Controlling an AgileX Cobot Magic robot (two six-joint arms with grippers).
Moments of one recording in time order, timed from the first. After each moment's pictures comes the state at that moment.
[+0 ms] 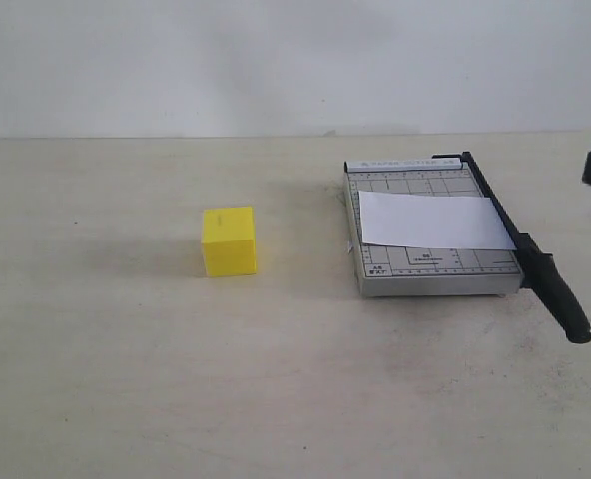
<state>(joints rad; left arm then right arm) -0.03 0.00 0.00 -0.28 0.36 0.27 -0.06 1.10 -0.48 -0.76 -0.31 0.75</state>
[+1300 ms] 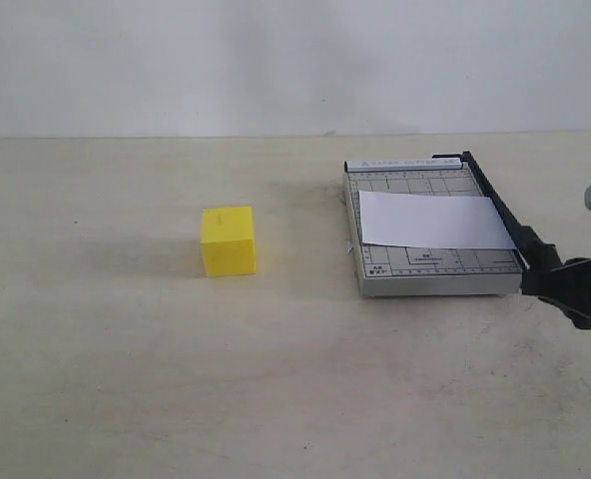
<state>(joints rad) -0.03 0.00 0.00 -0.28 0.36 0.27 -0.06 1.54 -0.47 -0.93 -0.29 0.95</state>
